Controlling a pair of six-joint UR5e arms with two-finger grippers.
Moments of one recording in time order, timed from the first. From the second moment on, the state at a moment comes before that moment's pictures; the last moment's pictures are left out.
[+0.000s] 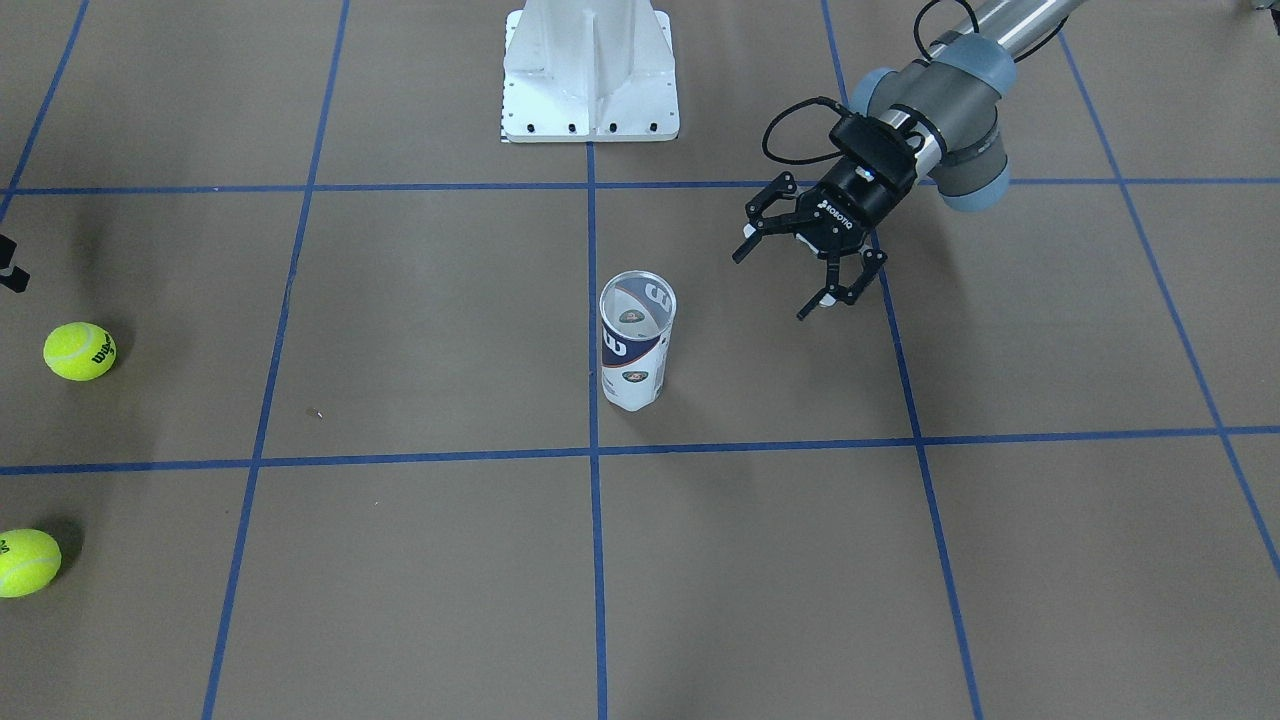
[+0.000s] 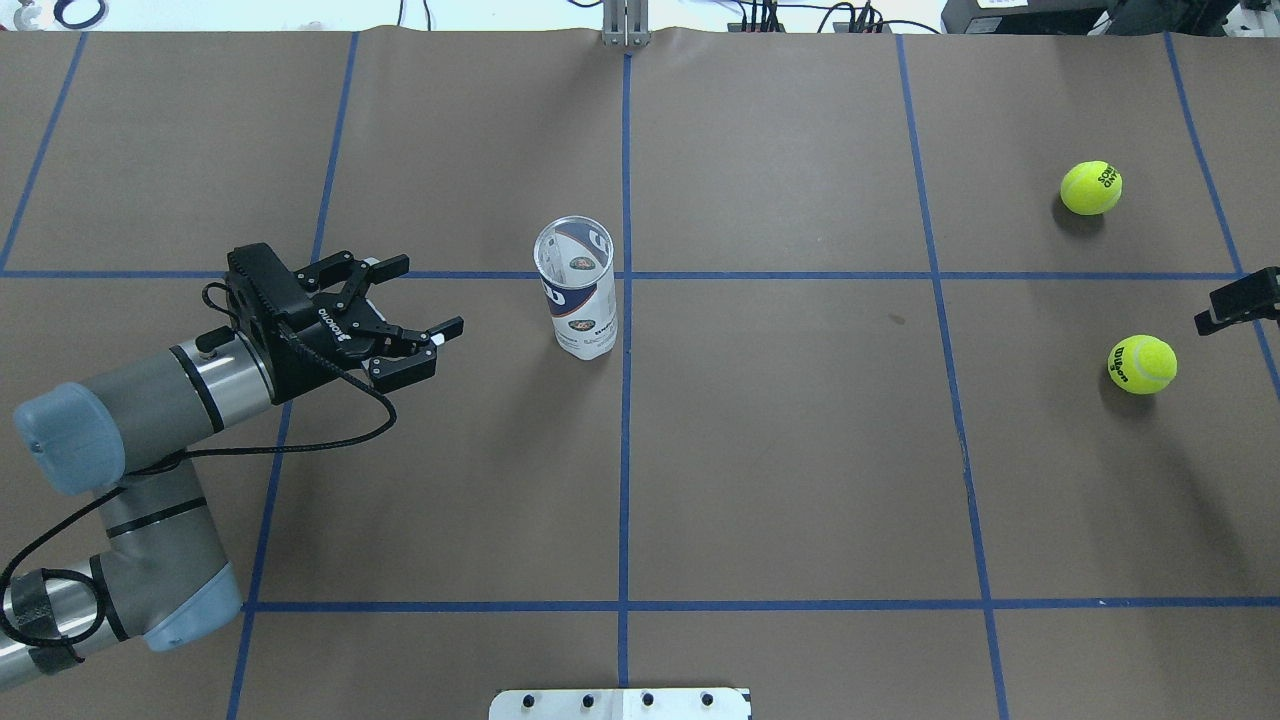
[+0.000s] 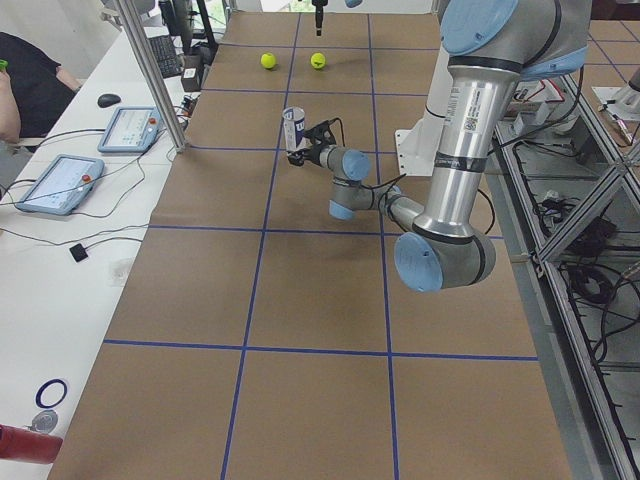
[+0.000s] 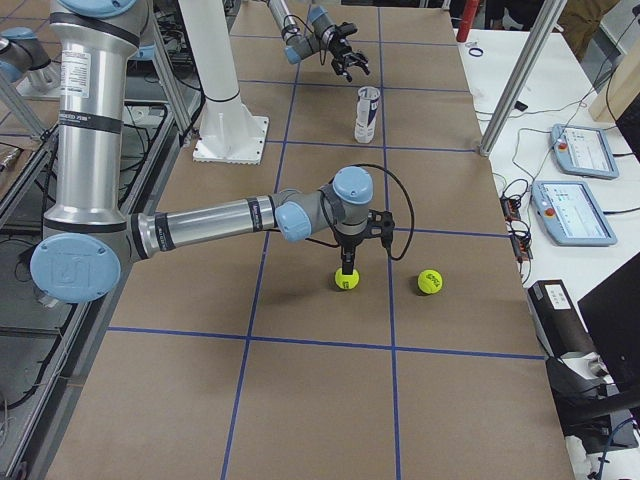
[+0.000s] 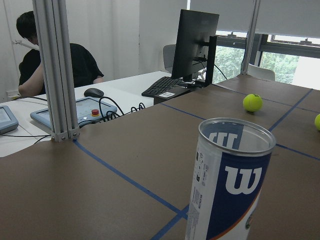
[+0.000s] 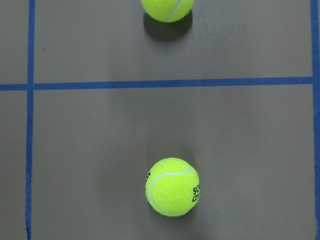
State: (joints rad) left arm -0.51 -1.81 -1.61 -3.10 -1.42 -0.50; right arm 1.20 -1.69 1.86 -1.33 2.33 0.53
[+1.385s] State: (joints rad) left arm -0.52 -1.83 -1.58 -3.10 -1.42 -0.49; right arm 1.06 -1.60 1.67 -1.30 2.25 0.45
